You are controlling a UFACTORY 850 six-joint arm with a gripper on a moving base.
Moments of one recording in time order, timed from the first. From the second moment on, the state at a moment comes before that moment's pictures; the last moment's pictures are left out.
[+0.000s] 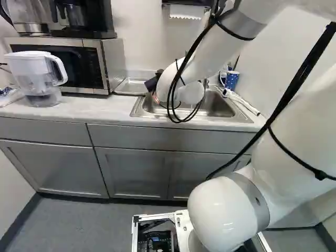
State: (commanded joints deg) arm 11.6 7.4 -31.1 -0.9 40.7 63.2
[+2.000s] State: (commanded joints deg) arm 11.6 7.4 -31.1 -0.9 40.7 3.0
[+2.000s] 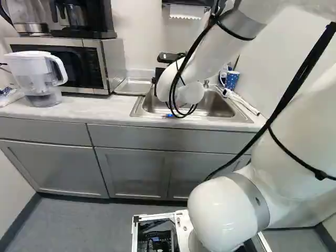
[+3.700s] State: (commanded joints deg) arm 17.6 -9.9 -48.7 -0.9 47.0 0.6
